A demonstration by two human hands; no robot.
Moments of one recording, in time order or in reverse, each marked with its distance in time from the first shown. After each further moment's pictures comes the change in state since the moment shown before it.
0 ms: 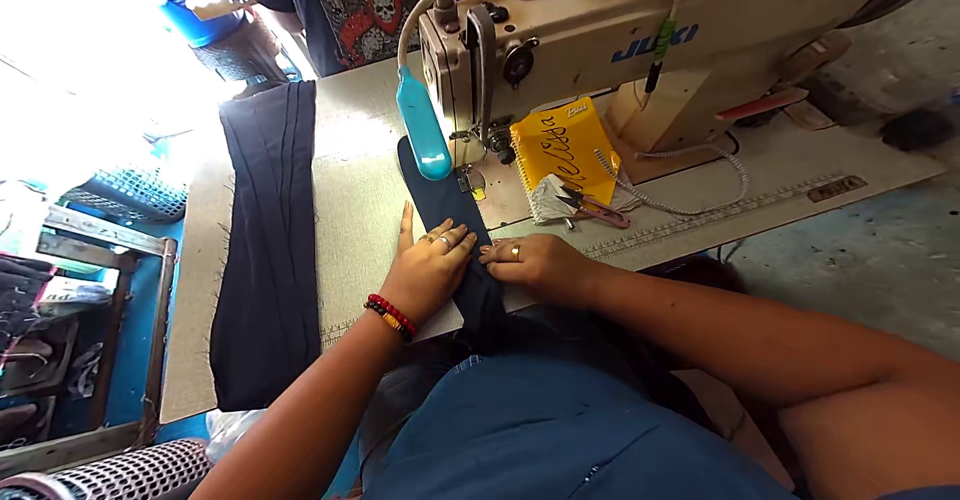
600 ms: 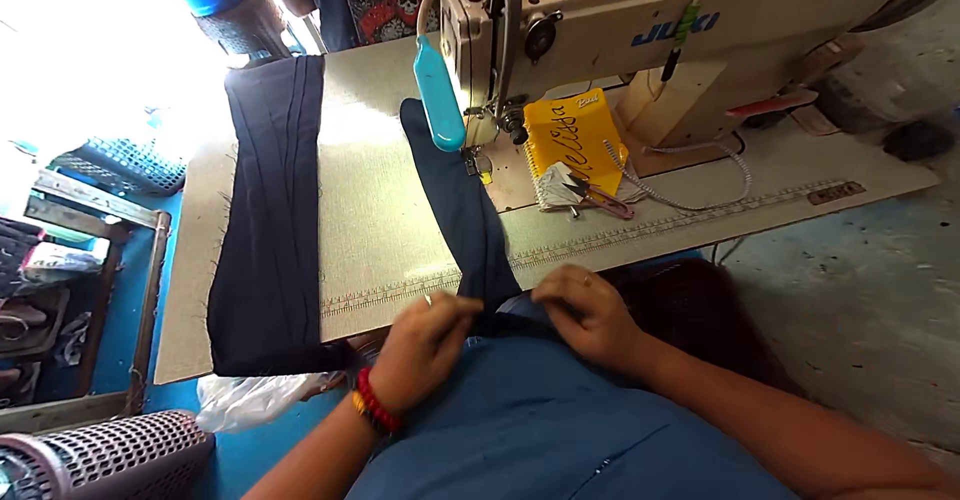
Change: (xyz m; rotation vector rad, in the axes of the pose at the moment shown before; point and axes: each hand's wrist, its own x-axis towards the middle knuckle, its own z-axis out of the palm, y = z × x) left_hand -0.087 0.069 -0.024 -0.687 0.092 -0.259; right_hand -0.073 -0.070 -0.003 0.289 0.192 0.457
